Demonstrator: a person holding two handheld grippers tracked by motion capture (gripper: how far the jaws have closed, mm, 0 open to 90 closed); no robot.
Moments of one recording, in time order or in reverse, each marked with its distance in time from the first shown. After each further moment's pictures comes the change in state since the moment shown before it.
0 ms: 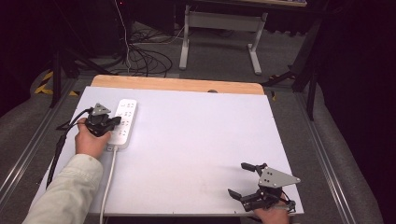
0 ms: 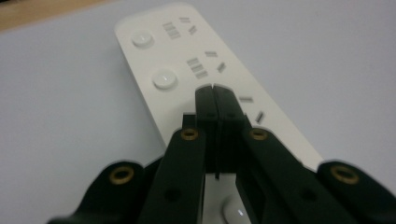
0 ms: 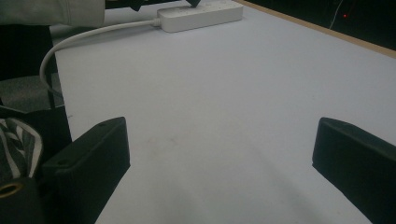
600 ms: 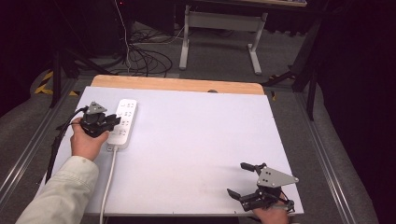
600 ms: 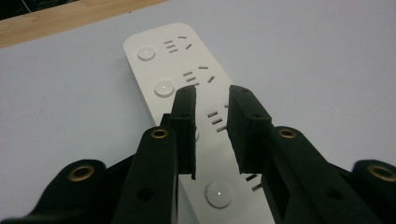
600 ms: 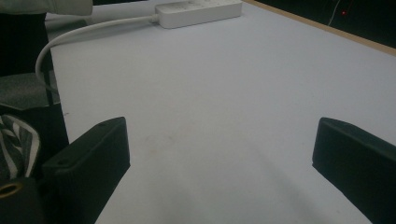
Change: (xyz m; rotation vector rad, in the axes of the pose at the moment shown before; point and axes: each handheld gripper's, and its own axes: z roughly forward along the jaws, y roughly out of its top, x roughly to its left) left arm -0.002 0.009 -0.027 -0.030 0.004 -0.032; right arm 0.001 0.000 0.002 0.012 -0.007 -0.004
